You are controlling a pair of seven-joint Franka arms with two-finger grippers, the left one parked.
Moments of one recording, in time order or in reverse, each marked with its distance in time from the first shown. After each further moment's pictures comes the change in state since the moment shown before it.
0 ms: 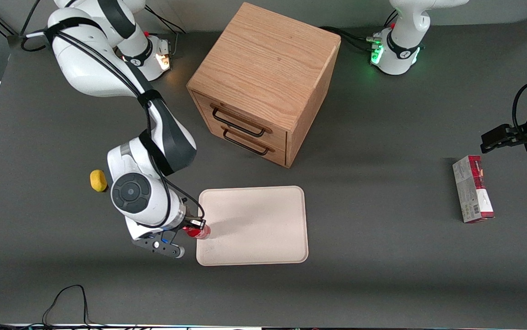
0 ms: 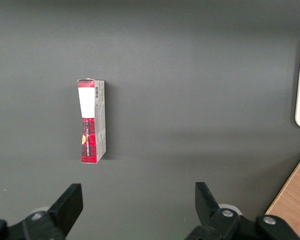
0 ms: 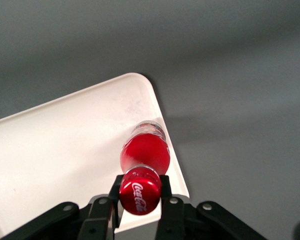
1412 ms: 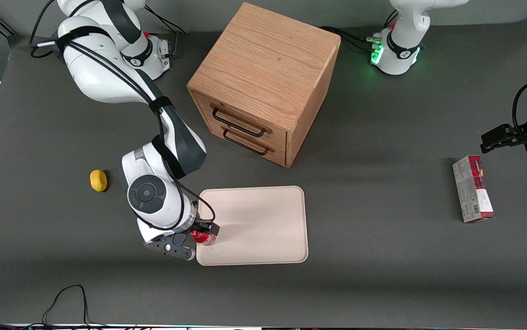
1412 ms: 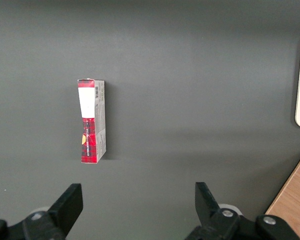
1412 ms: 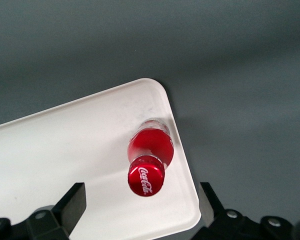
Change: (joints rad) arm 0.020 0.035 0.000 0.015 -0.025 0.046 0.000
